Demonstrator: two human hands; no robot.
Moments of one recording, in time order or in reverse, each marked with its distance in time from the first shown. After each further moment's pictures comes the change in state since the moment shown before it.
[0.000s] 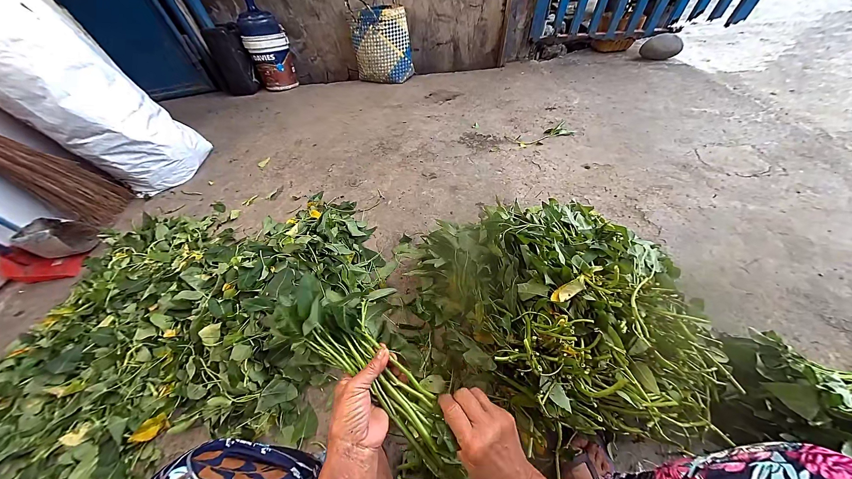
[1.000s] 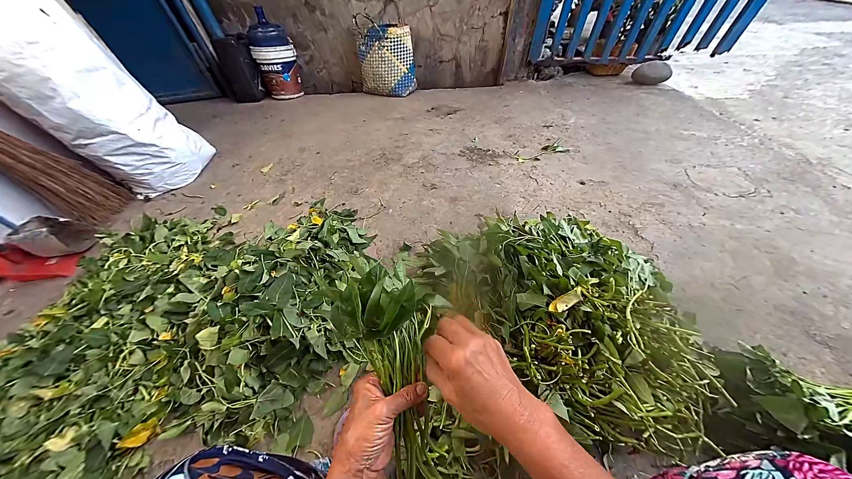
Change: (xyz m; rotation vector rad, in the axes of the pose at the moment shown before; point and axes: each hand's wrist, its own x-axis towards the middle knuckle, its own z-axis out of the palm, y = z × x) left_hand -0.011 -0.005 -0.012 0.237 -0.445 0.090; right_hand 0.120 -0.003 -0.052 0.098 -0.221 -0.013
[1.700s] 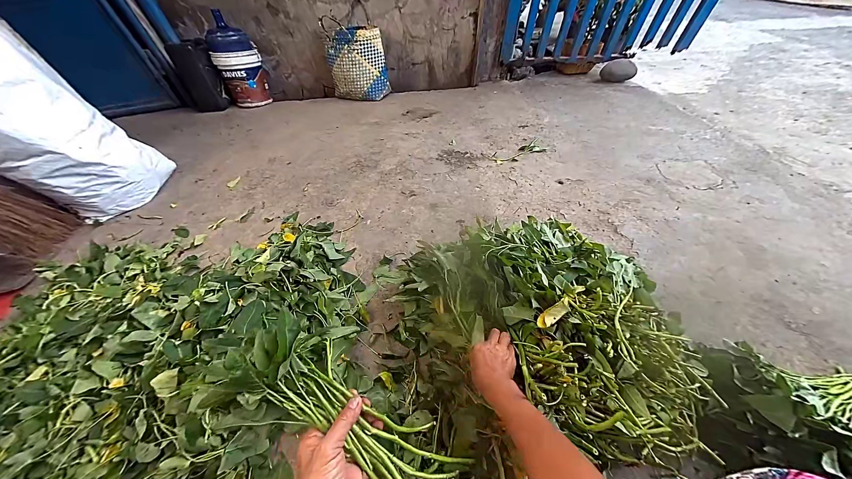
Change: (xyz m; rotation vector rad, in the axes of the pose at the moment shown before) left_hand 0.022 0.004 -0.001 -0.104 0.453 0.021; right_hand -0.005 0.161 0.123 -0.263 -0.471 0.961
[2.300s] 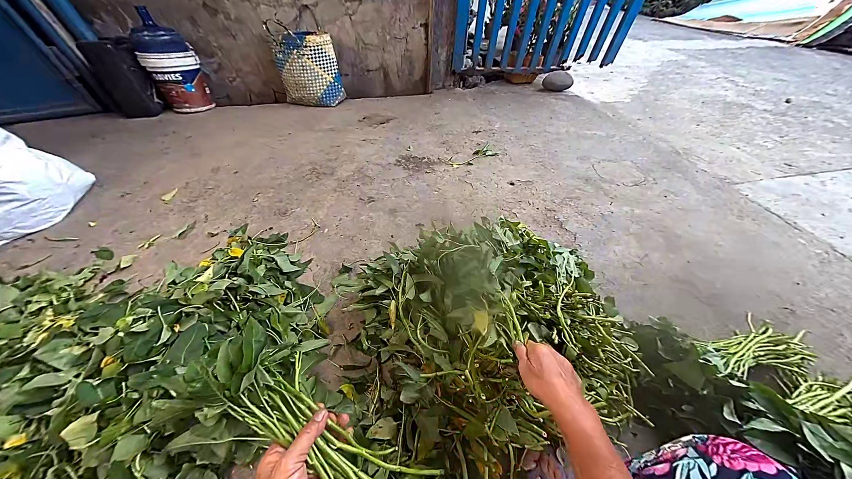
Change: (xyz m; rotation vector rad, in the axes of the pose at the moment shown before) left_hand -0.006 -0.008 0.013 0.055 -0.001 -0.099; right_hand -0.076 0.129 -0.110 0.231 -0.076 0.242
